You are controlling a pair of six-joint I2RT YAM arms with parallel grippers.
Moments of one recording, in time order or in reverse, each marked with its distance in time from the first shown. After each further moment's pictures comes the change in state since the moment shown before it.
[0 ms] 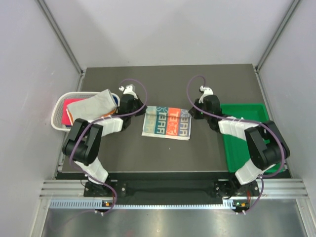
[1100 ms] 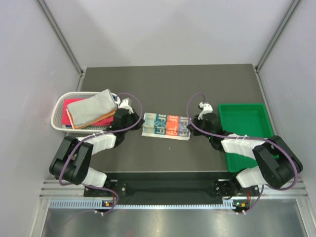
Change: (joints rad) left arm -0.014 -0.273 -0.317 0.022 0.076 -0.018; right arm 0.156 -0.228 -0.305 0.088 0.088 0.095
